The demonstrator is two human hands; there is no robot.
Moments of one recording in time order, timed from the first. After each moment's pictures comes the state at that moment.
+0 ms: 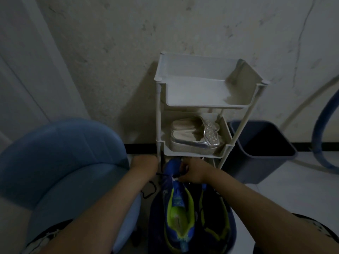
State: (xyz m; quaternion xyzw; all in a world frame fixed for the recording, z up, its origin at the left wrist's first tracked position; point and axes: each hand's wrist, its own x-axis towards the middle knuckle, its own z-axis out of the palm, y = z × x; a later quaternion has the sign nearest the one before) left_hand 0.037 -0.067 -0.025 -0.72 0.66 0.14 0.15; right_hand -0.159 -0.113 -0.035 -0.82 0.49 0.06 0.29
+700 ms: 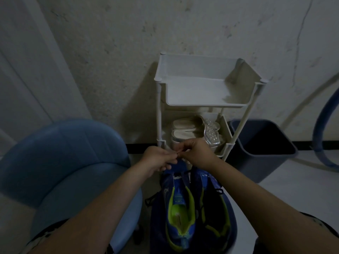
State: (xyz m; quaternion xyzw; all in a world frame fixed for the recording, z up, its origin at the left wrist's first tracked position) left_hand 0.012 -0.059 0.005 -0.67 0.38 0.54 -0.34; right_hand -0.155 -0.123 -0.010 -0.78 0.41 -0.26 0.39
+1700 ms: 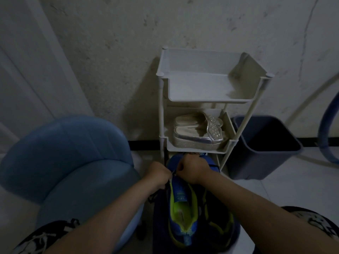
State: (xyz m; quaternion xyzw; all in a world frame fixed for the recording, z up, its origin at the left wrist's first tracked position) left_hand 0.001 -0.035 -0.044 -0.78 0.37 0.45 -0.23; right_hand -0.137 -0.097 -0.049 -0.84 0.50 0.01 0.20
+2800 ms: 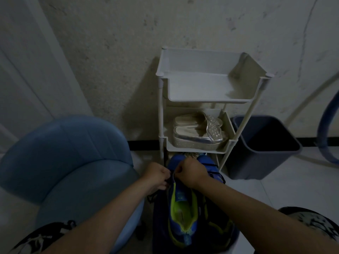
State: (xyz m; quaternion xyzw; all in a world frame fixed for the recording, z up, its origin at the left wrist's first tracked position) left_hand 0.008 -0.030 -0.053 -0.74 0.36 0.50 -0.27; right_hand -0.132 -0.082 -0.055 -0.81 0.53 -0.04 0.24
